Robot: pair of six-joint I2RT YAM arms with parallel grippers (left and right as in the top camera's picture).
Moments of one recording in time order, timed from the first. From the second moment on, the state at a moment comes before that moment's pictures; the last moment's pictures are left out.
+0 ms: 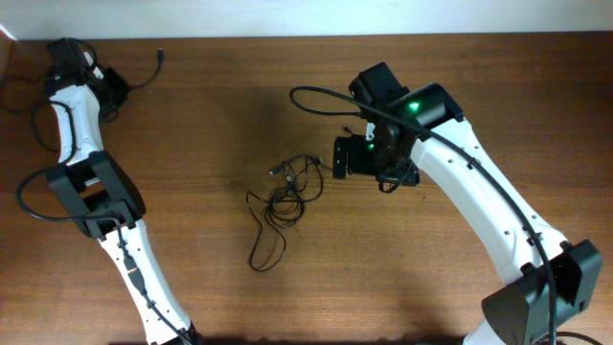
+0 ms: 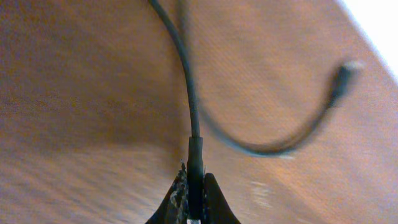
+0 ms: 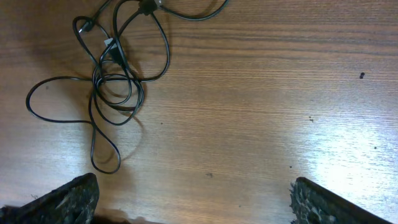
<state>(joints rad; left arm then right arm) 0.42 2.70 2.50 -0.82 0.22 -0.36 0.49 1.79 1.74 -1.34 -0.13 0.56</state>
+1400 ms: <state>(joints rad) 0.05 2.65 3.08 -1.68 0.39 -0.29 0.49 1.79 1.66 -1.23 -0.14 0.60</state>
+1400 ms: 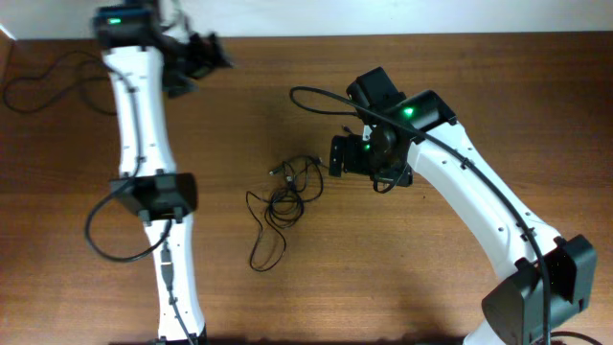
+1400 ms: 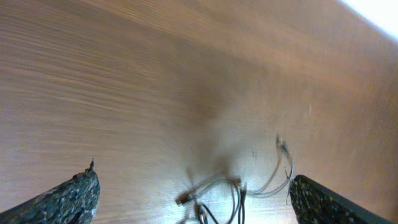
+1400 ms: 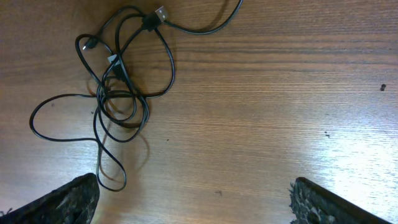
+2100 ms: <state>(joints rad) -0.15 1.83 1.86 -1.68 0.19 -0.12 0.31 1.77 1.66 -1.40 -0.12 0.60</state>
